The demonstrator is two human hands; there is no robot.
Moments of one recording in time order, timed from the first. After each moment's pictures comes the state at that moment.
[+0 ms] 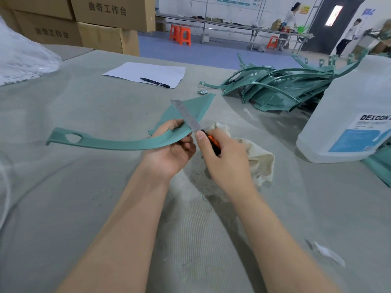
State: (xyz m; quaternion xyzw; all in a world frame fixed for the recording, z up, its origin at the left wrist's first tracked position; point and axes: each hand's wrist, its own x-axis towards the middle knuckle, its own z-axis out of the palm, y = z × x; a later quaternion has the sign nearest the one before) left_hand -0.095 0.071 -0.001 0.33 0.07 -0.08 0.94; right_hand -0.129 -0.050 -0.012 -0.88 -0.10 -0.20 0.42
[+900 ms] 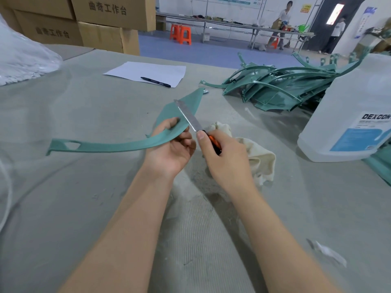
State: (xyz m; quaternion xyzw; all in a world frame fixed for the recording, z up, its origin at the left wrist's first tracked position) left_hand -0.096 0.069 -0.003 0.25 0.08 -0.05 0.96; right_hand -0.129 -0.050 -0.013 -0.88 -0.09 -0.18 0.43
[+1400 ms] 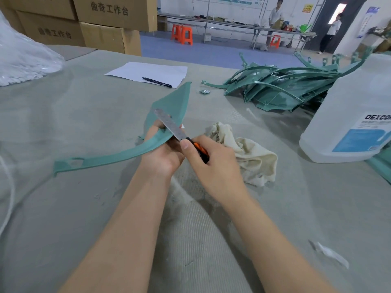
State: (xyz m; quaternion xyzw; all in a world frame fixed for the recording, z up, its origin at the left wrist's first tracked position) left_hand -0.097 0.081 -0.006 0.20 0.09 -0.03 0.98; right_hand -0.141 -0.035 -0.014 -0.88 -0.15 -0.14 0.43
